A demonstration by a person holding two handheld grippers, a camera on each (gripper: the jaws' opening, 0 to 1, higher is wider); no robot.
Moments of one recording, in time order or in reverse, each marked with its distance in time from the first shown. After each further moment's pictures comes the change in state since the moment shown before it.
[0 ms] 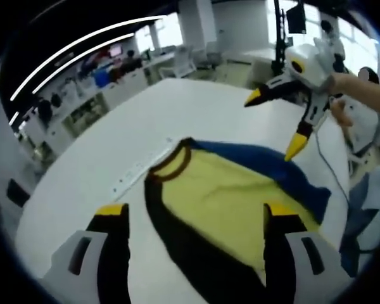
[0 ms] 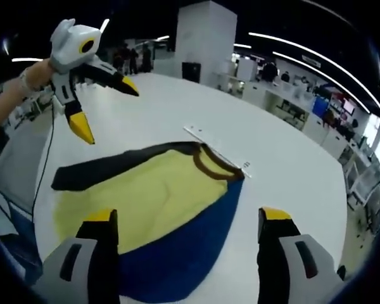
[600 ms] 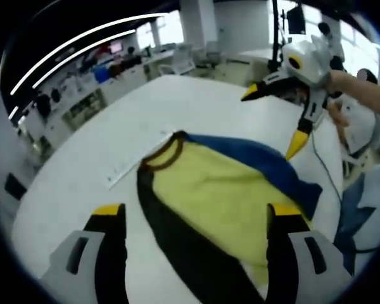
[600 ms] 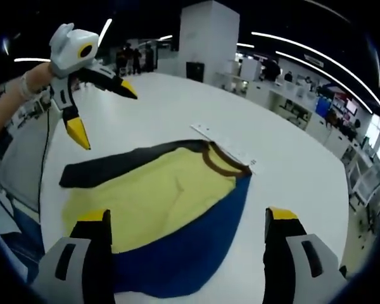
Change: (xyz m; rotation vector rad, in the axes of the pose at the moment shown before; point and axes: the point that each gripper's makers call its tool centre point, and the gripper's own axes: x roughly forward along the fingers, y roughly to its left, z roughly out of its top) left arm -0.019 -0.021 -0.016 -0.032 0.008 -0.008; right arm -0.013 0.018 -0.005 -0.008 0.002 0.016
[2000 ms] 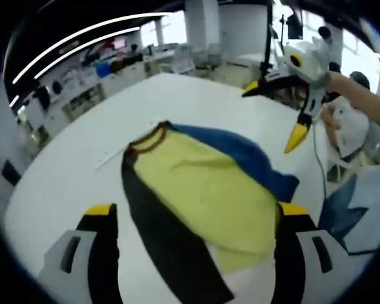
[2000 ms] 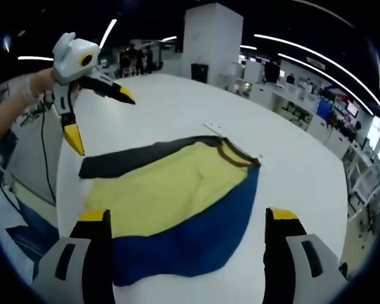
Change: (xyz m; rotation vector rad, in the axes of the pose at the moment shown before) left arm -0.034 -0.053 -0.033 -0.057 -0.009 -0.021; right arm -0.042 0.047 -0.016 -0.011 -0.010 0.013
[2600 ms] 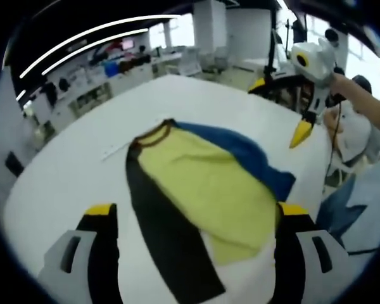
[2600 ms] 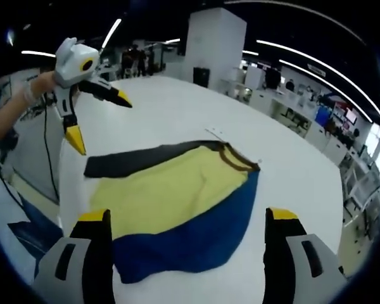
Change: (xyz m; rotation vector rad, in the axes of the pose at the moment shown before) left arm -0.021 -0.009 -0.019 -0.040 -0.029 0.042; right arm -0.018 0.017 0.003 -0.029 -0.025 -0.024
